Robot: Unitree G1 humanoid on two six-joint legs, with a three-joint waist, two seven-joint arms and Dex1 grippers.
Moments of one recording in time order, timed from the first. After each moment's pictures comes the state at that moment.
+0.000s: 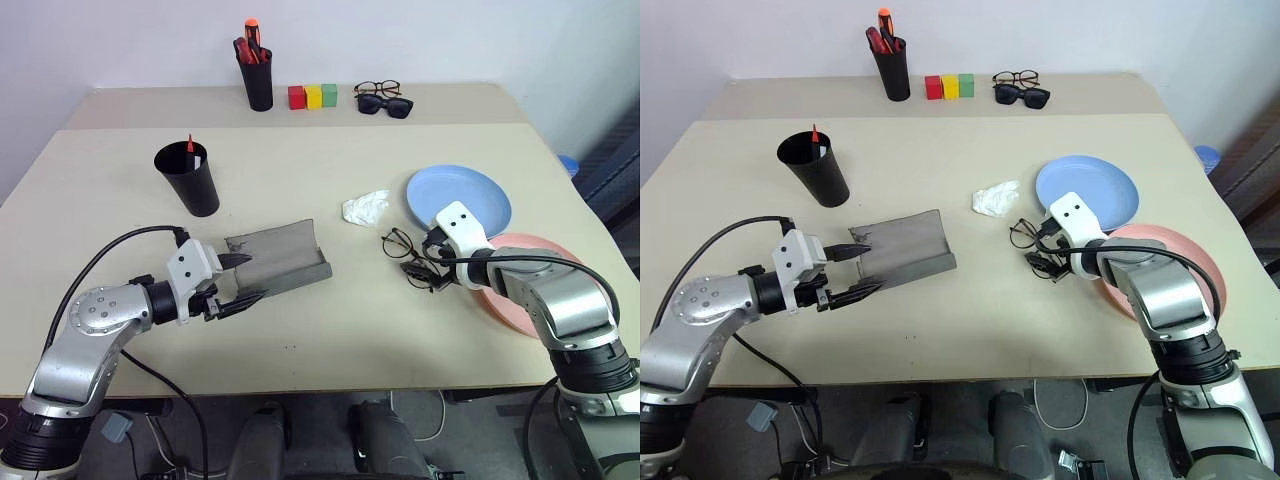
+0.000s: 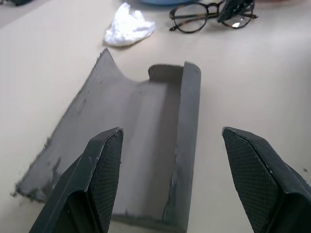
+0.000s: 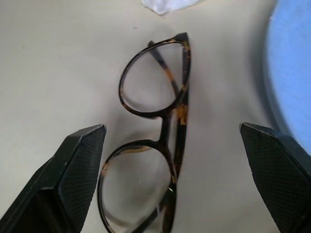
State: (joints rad) left arm -0.09 0.74 0.09 -0.37 -0.36 0.35 -0.92; right arm -0.45 -0.69 0.07 -0.26 0.24 1.06 0.57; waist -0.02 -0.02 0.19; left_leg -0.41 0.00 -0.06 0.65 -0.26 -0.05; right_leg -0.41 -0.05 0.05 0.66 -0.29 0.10
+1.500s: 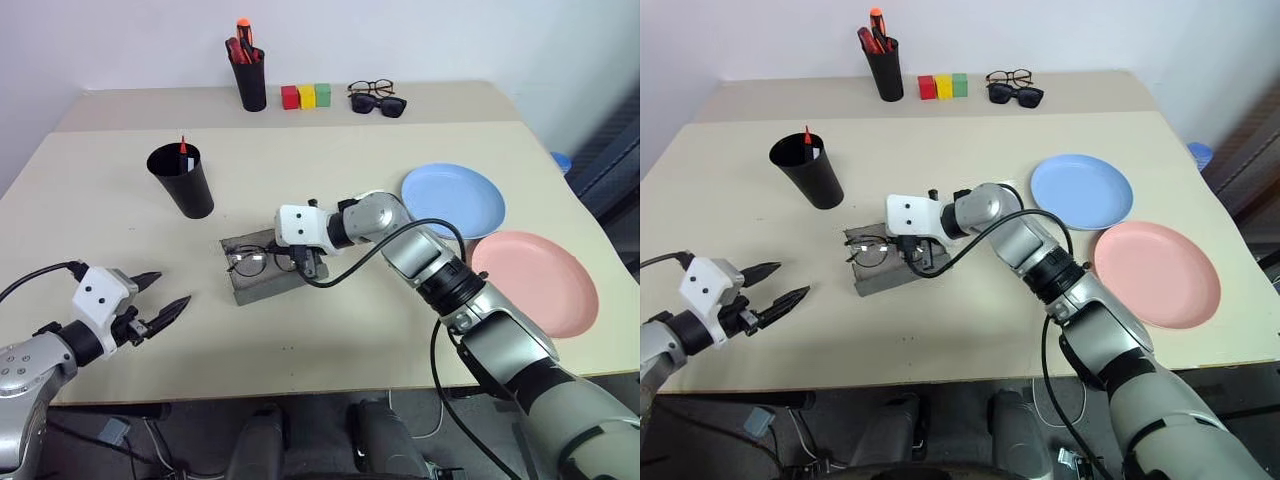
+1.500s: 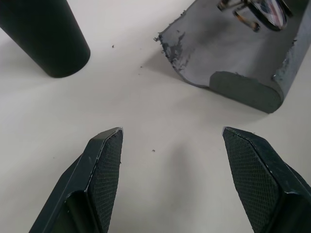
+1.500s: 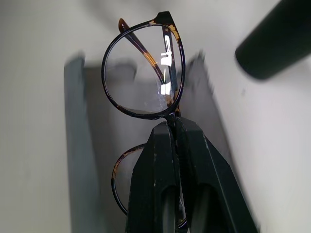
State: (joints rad) left arm 0.27 0.73 0.44 -0.38 -0.38 0.31 -0.76; right arm -0.97 -0.32 0.58 0.35 -0.05 0.16 1.02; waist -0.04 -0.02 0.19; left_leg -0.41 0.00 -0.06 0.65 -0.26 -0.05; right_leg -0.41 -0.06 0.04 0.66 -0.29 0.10
